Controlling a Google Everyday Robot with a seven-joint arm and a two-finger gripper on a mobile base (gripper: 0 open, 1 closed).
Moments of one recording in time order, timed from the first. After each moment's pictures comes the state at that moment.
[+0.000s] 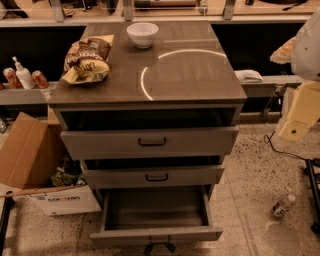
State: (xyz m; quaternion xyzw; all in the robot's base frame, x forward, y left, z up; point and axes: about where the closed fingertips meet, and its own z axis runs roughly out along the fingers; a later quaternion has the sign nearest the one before) arm 0.438 -0.216 0.977 -0.60 0.78 -0.04 0.16
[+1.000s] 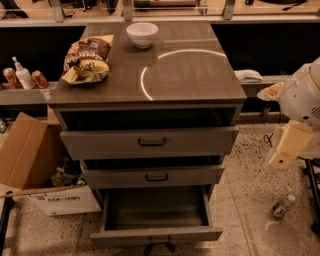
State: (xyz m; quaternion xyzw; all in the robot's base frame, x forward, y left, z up) arm 0.440 -0.224 0.892 -0.61 0.77 0.05 0.18
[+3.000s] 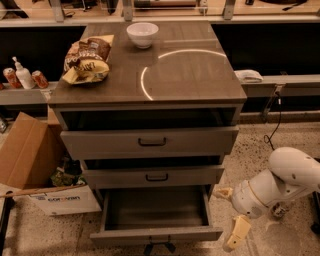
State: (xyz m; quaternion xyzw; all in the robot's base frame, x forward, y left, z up) arm 0.379 -0.181 0.571 -0.59 0.73 0.32 0.15
